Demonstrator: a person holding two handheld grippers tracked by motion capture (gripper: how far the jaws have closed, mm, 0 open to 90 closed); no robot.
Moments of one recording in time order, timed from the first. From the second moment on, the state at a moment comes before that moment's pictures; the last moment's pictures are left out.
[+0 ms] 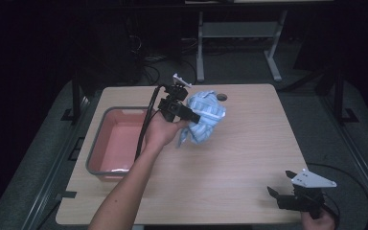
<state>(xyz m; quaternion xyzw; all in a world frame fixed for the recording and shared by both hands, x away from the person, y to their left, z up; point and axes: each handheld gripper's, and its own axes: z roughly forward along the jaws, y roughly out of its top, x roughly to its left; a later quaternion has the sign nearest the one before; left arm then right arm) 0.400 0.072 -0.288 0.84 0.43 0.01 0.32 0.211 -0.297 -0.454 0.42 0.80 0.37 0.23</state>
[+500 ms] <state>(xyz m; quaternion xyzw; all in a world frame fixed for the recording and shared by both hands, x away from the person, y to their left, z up) 0.405 0.054 -0.309 0.84 0.43 -0.01 0.32 0.212 -0.294 -0.452 0.41 0.80 0.37 0.24</state>
